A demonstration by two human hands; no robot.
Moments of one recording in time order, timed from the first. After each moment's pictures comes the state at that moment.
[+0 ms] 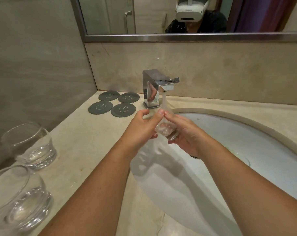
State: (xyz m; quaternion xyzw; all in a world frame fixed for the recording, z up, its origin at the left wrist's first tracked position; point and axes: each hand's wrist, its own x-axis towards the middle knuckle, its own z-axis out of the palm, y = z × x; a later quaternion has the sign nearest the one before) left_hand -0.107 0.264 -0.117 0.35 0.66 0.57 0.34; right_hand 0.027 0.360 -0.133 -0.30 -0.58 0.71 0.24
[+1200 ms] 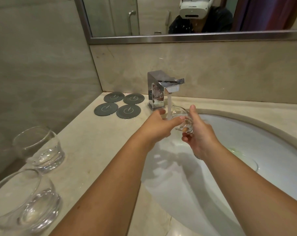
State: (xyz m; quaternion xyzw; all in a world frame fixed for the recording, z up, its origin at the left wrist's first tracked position) left_hand -0.095 0.286 -0.104 0.39 0.69 0.48 0.38; right_hand 0.023 0.367 -0.137 -0.44 -0.40 0.69 0.41
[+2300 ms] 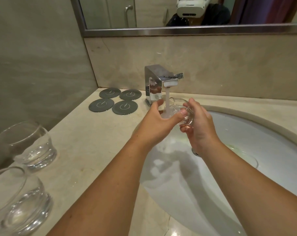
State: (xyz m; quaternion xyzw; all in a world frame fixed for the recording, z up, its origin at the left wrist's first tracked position) left_hand -0.094 0.285 -0.123 0.44 0.66 0.54 0.29; right_hand 0.019 0.373 -0.138 -0.37 -0.42 0.68 0.48
